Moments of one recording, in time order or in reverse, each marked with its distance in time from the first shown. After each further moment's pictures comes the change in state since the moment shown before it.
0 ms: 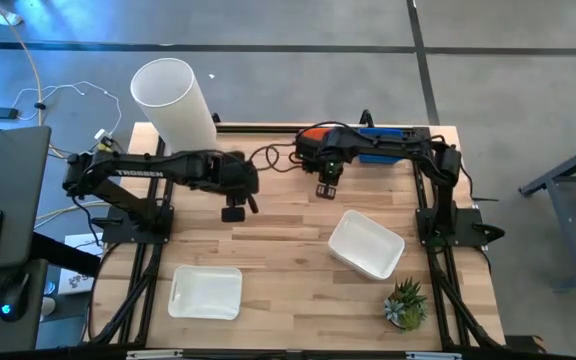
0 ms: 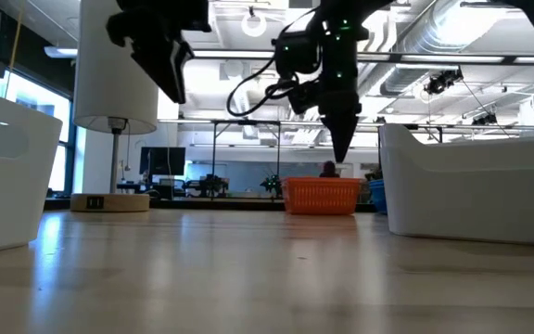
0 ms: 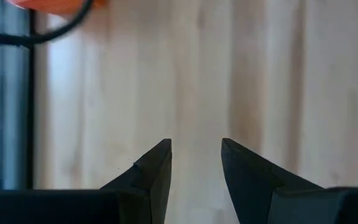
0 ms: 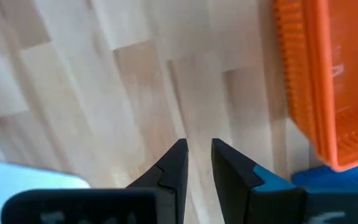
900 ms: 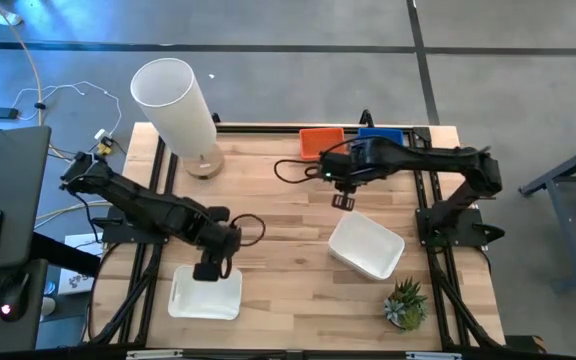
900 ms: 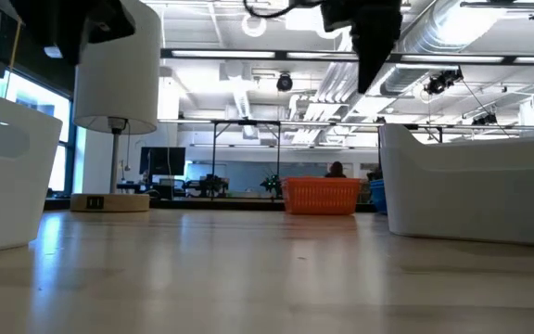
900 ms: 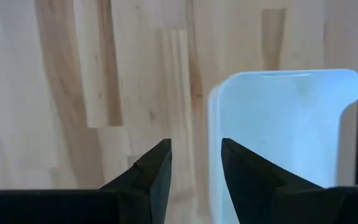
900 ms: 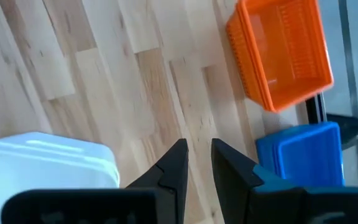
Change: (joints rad) left arm -0.464 0.000 0.000 -0.137 0.210 -0.459; right arm 0.221 -0.303 -0.029 -0.112 0.199 0.182
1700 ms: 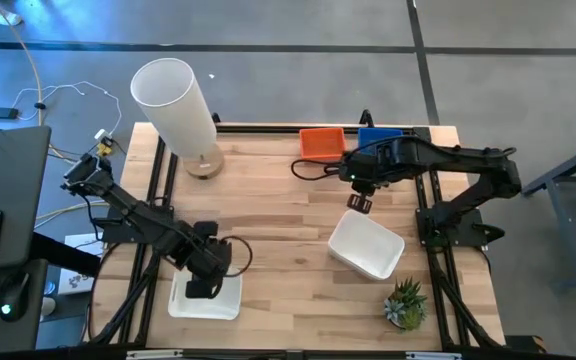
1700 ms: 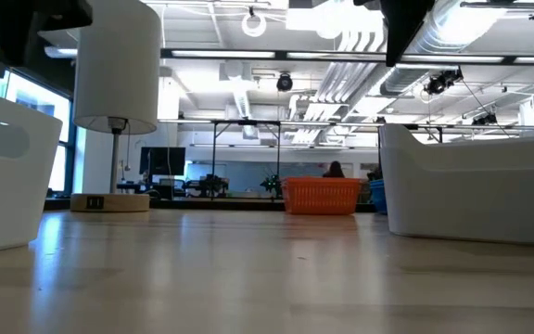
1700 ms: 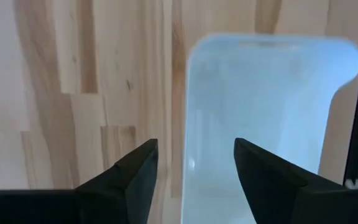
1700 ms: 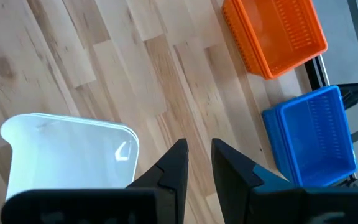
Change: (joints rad) left arm -0.189 0.042 -0.001 -0.040 -0.065 -0.256; right arm 0.059 -0.146 0.000 -0.122 -0.019 0.166
